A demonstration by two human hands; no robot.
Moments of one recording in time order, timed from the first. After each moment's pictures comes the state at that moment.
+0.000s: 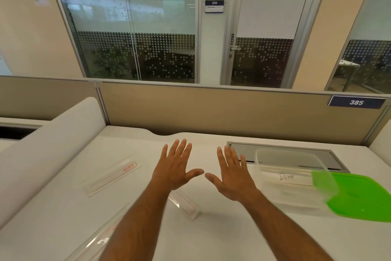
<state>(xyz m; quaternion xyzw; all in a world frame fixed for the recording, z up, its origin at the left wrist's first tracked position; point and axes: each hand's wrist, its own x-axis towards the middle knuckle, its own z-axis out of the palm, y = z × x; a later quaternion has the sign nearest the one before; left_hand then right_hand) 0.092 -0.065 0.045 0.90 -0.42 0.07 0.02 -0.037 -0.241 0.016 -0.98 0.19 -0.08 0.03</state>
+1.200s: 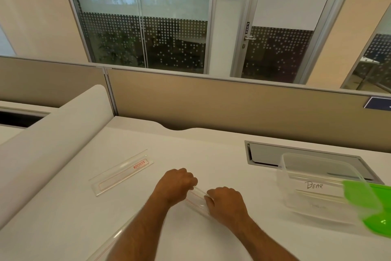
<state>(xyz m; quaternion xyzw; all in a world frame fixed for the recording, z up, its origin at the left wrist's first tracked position) 0.142 -0.025 -0.017 0.83 -0.56 0.06 0.01 0.009 -0.171 -0.042 -0.99 0.12 -0.06 0.04</state>
